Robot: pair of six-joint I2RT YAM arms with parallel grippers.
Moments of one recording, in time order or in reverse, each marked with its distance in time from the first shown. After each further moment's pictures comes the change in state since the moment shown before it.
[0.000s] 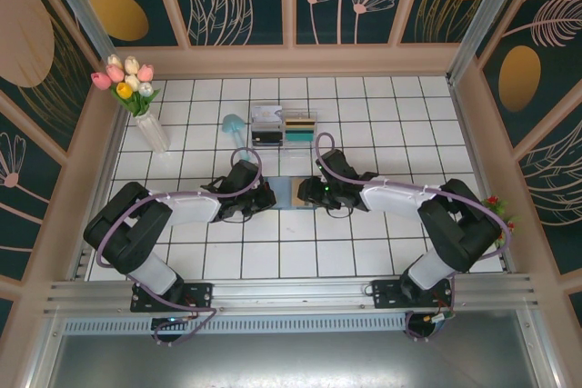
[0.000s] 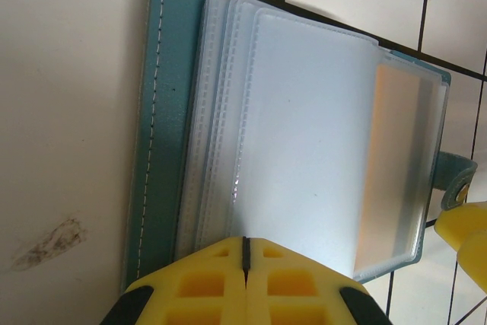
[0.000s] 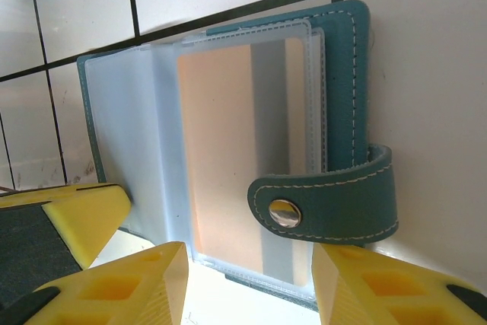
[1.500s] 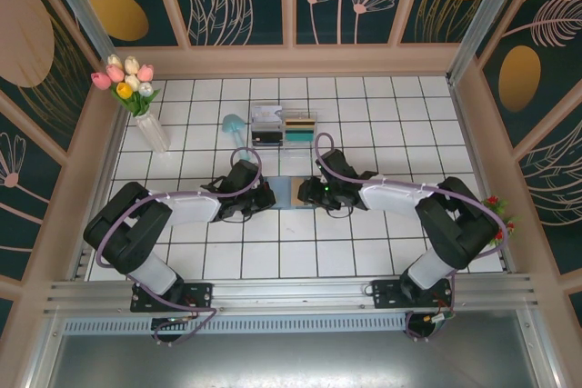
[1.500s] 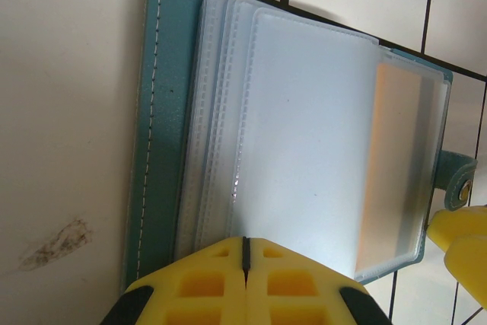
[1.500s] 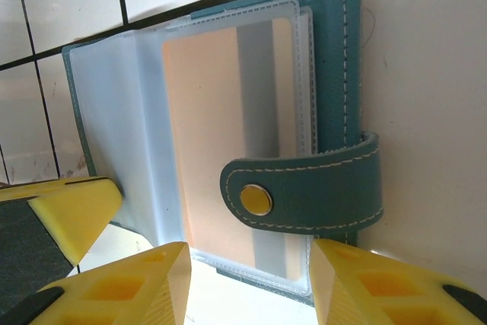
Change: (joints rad) left arm 0.000 0.000 0.002 -0.007 -0.007 0.002; right arm -0.006 0.023 0.008 -0.010 -0.031 -0.003
